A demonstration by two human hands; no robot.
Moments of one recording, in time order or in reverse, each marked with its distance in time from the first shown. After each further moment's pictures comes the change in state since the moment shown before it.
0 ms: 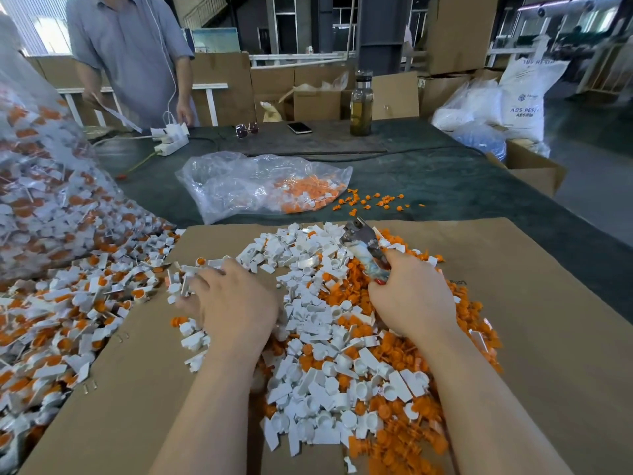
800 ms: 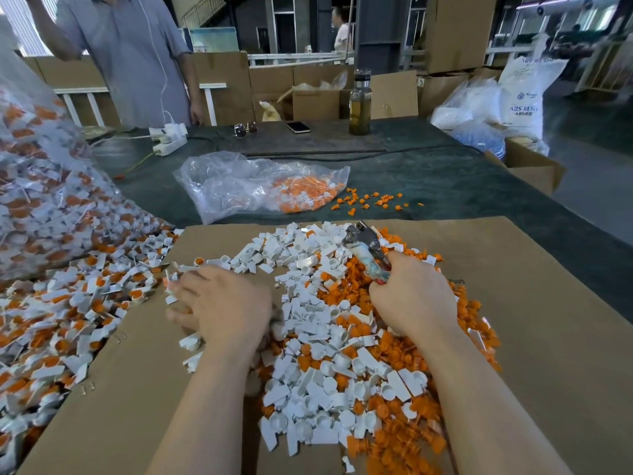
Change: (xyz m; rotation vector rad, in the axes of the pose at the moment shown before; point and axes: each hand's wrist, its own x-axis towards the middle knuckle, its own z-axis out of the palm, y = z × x) left_hand 0.002 0.001 -0.002 -0.150 -0.054 -0.192; right_hand 0.000 0.002 -0.001 -0.022 -0.029 0.057
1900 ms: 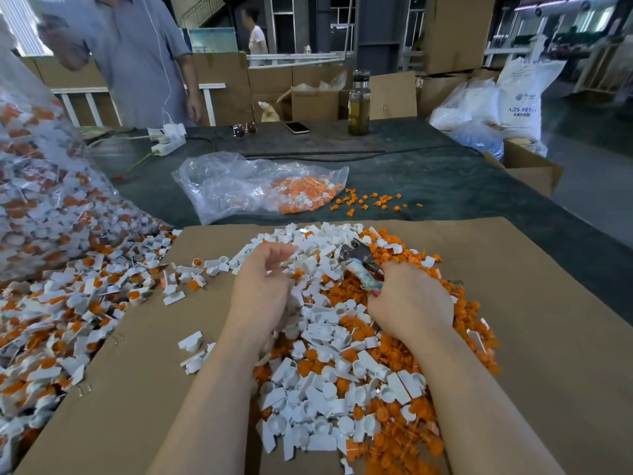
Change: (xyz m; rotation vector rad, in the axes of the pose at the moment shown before) left_hand -0.009 0.011 -0.003 -0.711 -0.313 0.359; right_hand -0.003 -0.001 0.004 -0.118 -0.061 0.001
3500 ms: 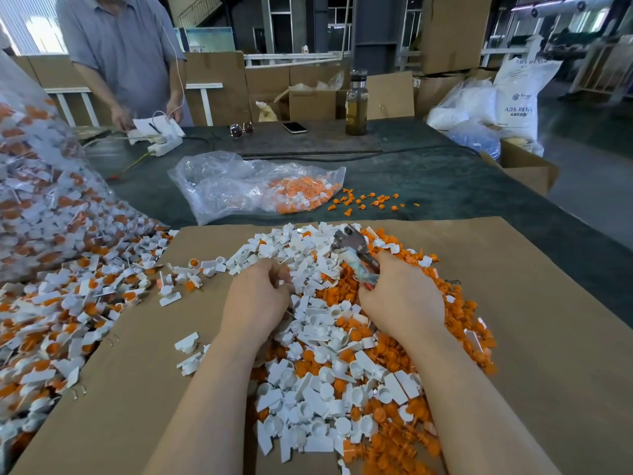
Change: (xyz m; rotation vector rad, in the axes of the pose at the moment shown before) left_hand 0.018 -0.022 0.003 0.437 -0.009 0.055; right_hand 0.002 -0.003 0.003 0.119 0.068 -0.029
